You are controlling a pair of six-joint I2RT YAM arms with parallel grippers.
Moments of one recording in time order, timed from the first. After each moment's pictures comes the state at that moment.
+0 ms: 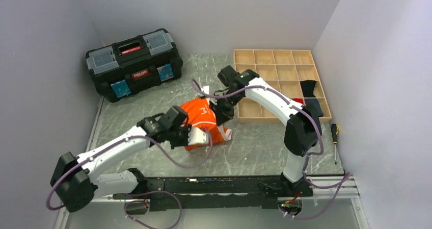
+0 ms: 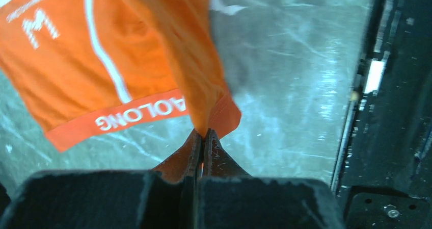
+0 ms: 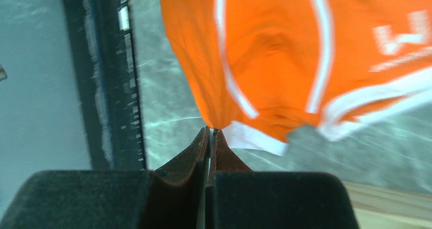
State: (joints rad) left arm -0.82 1.11 0.77 -0.70 0.22 0.75; right arm 0.67 1.80 1.55 -1.11 -0.71 -0.70
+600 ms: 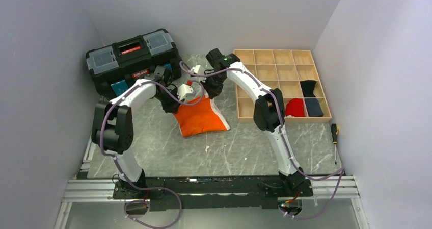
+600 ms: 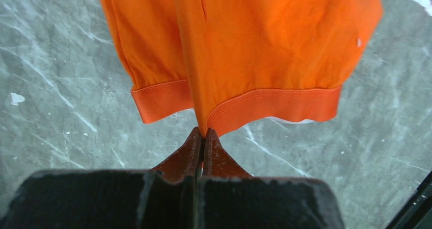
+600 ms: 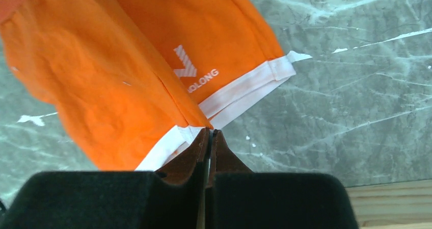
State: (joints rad) left arm -0.26 1.74 1.30 -0.85 0.46 0.92; right arm 0.58 2.37 2.30 -1.15 -0.42 -0.64
